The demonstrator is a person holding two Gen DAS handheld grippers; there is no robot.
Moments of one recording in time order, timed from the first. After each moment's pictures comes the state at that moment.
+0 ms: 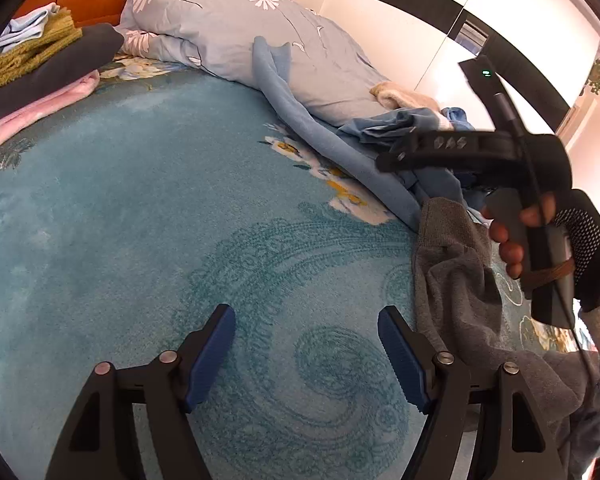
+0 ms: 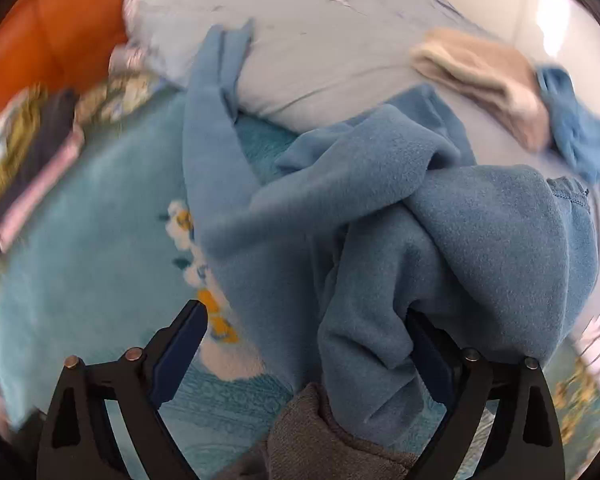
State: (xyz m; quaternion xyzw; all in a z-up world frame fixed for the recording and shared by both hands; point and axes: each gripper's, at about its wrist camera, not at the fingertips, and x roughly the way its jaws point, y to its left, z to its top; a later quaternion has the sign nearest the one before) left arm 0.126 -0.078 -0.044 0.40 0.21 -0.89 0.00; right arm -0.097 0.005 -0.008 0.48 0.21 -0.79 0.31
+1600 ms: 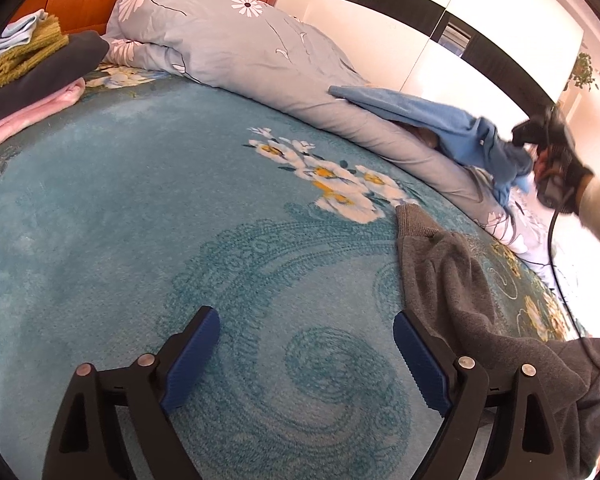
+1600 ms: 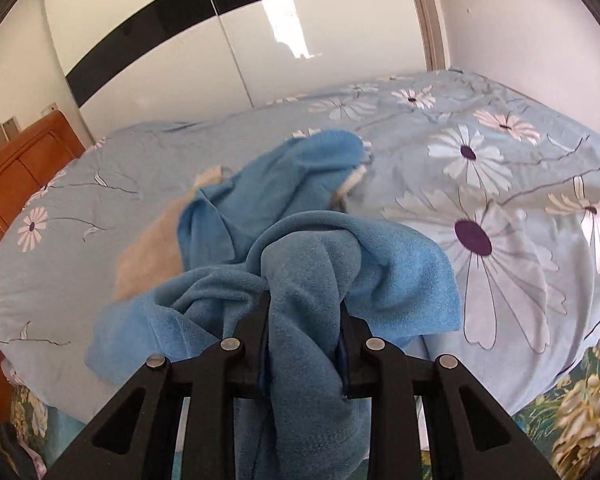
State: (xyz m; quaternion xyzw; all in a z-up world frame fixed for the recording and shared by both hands) left arm 0.126 -0.074 -0.049 0.38 0.21 -0.90 -0.02; right arm -0.275 0.239 0.097 0.38 -0.15 -0.91 -0.02
